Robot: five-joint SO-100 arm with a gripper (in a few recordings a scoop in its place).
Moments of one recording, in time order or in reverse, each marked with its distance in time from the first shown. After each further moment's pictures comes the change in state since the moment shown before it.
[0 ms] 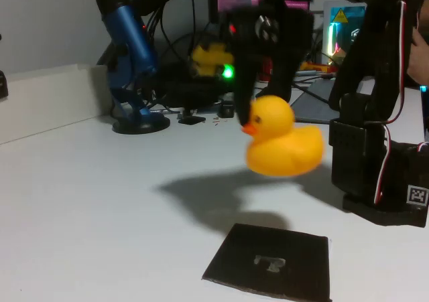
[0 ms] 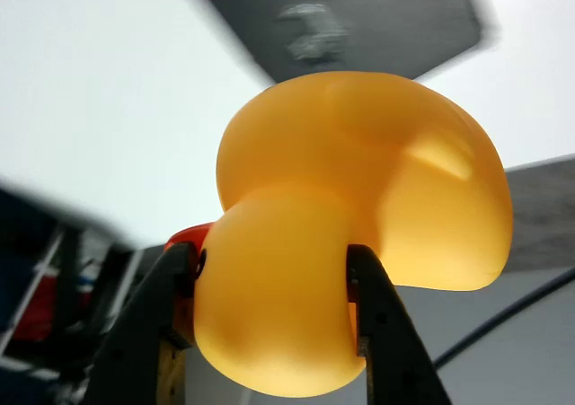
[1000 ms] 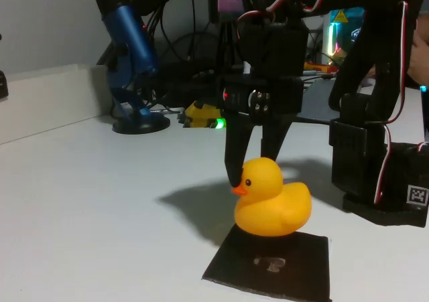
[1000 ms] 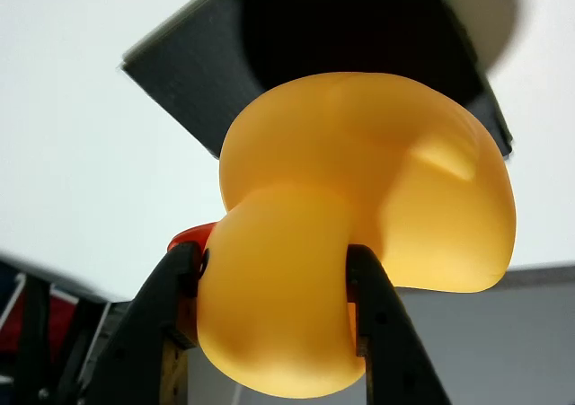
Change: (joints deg) arm -0.2 0.1 23.6 -28.0 -0.3
